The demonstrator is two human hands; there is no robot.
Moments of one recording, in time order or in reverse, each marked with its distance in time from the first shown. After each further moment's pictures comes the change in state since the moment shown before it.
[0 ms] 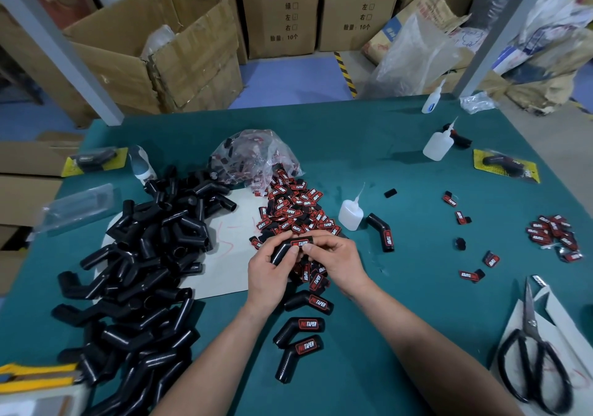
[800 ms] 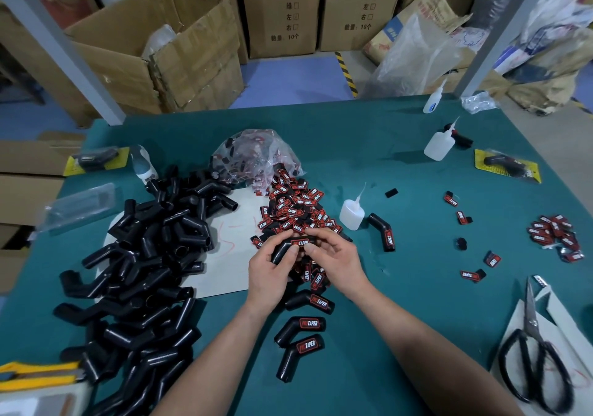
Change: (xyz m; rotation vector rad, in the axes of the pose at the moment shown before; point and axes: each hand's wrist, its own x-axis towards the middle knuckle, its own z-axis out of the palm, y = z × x) left_hand 0.001 0.001 -0.002 -0.020 -0.036 0.061; right_hand -0.004 0.003 0.004 -0.015 0.019 -0.081
